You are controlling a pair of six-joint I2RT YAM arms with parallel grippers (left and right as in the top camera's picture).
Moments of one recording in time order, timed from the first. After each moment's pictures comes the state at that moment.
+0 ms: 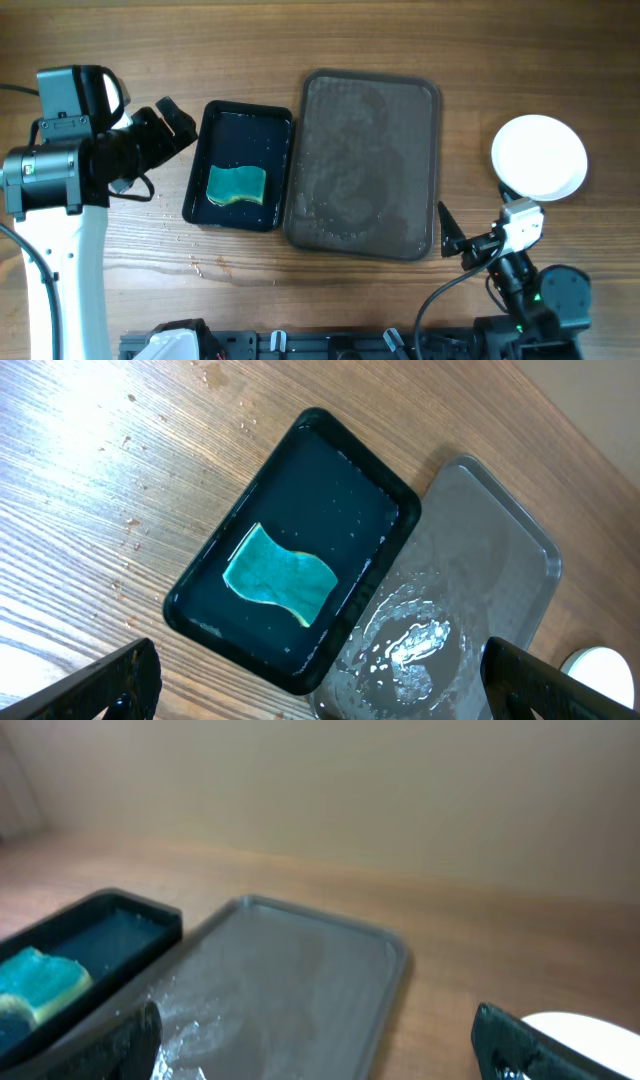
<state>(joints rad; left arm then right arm) 0.11 1.28 1.49 -1.24 0.16 -0.50 0.08 0.08 0.32 -0.35 -0.22 -0.04</state>
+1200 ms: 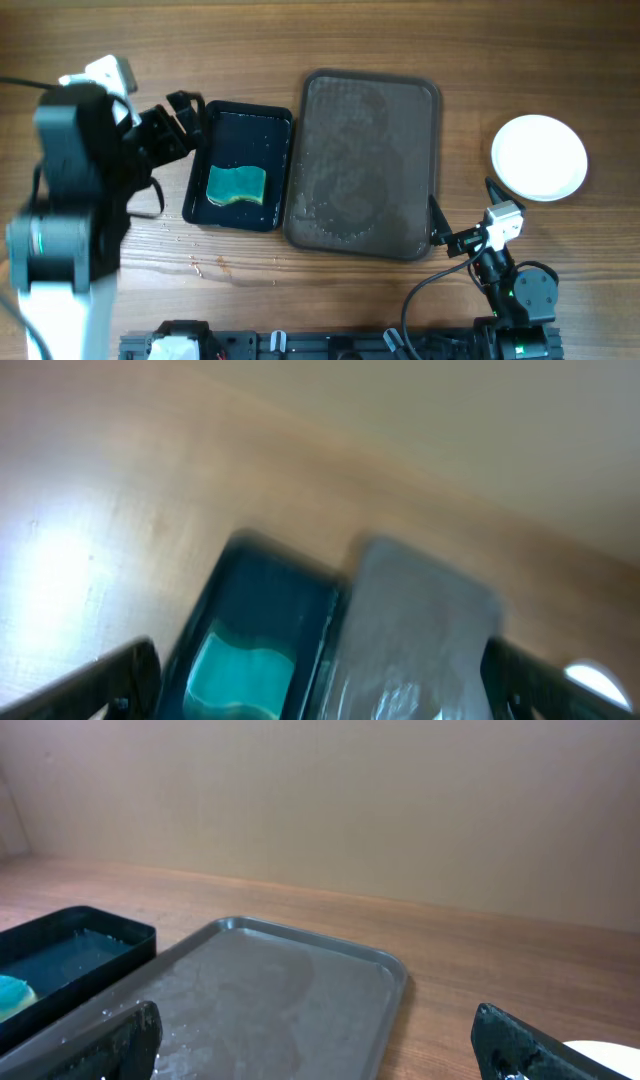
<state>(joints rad) -0.05 1.05 1.39 -0.89 0.06 -0.39 0.08 0.02 0.01 0.01 -0.22 -0.02</state>
